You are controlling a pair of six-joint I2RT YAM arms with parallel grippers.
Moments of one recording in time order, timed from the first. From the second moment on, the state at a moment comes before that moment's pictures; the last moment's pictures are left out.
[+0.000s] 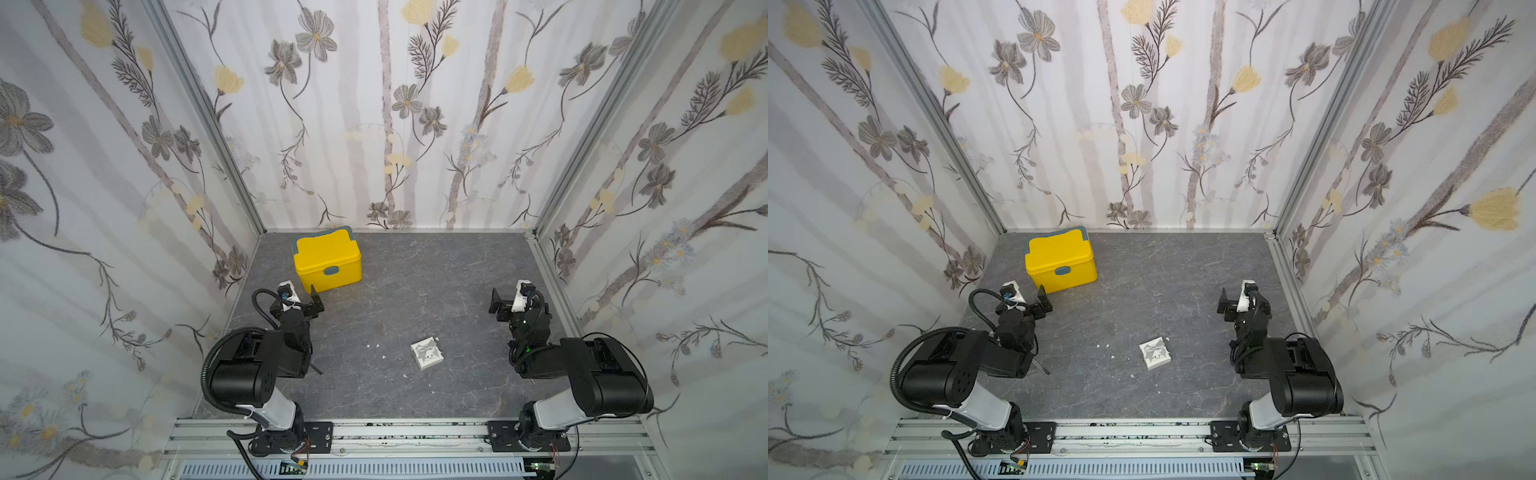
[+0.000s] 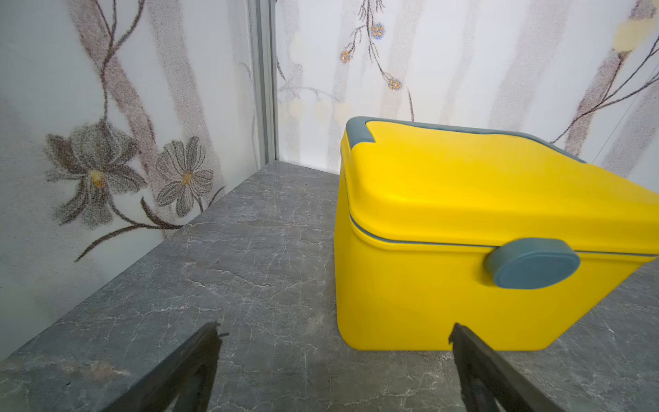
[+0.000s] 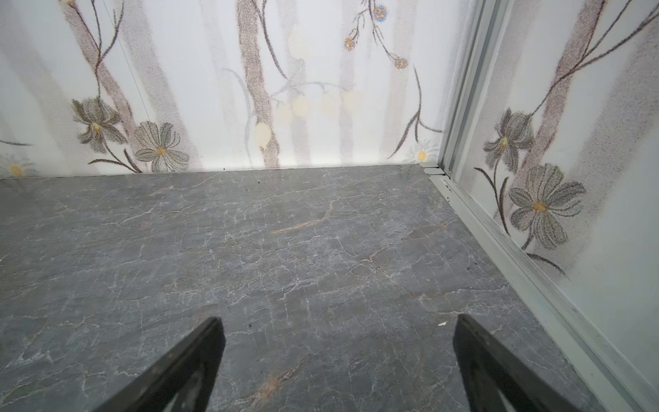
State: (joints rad) left arm -0.06 1.59 0.23 1.25 -0.31 -0.15; right arm 0.02 1.51 0.21 1.19 0.06 0.03
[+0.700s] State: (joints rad) left arm -0.06 1.59 0.23 1.25 -0.31 -0.15; right arm 0.02 1.51 0.21 1.19 0.05 0.03
